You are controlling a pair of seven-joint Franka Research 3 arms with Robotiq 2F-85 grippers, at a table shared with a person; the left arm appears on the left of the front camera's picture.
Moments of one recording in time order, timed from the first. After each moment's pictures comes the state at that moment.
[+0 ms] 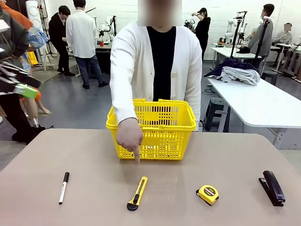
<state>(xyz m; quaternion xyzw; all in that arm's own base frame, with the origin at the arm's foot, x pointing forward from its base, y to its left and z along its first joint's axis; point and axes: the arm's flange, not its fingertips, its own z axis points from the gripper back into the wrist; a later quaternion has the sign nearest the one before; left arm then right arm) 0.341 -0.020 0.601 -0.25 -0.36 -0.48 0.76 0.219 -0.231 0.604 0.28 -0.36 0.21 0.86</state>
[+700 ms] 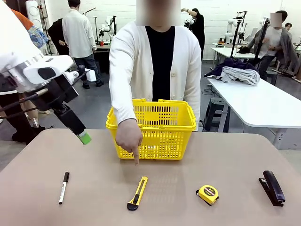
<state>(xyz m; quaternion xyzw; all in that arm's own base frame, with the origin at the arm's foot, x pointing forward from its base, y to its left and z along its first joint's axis) 0.317 -0.169 0.544 -0.14 -0.13 -0.42 0.89 0.219 -0.231 0.604 0.28 -0.36 0.21 0.86</state>
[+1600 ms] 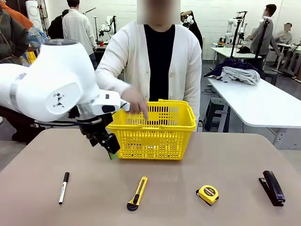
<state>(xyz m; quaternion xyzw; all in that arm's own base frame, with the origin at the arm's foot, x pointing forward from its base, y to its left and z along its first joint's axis) 0.359 -0.250 0.461 -0.01 -0.13 -0.32 0.94 0.219 -0.231 0.603 0.28 -0.36 0.21 0.86</state>
